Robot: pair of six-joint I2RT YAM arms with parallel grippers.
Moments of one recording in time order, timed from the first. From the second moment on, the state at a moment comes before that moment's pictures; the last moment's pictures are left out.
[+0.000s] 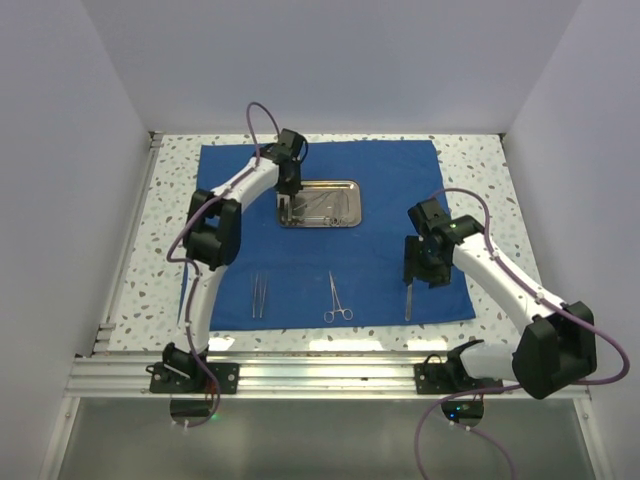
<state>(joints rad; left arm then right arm) -0.39 2.39 2.02 -0.65 -0.15 -0.38 0.39 1.29 0.98 -1.03 0.12 0.52</state>
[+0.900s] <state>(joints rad) -0.44 1.36 1.02 -0.63 -0.13 -0.48 0.46 2.19 2.17 -0.94 -0.01 0.54</state>
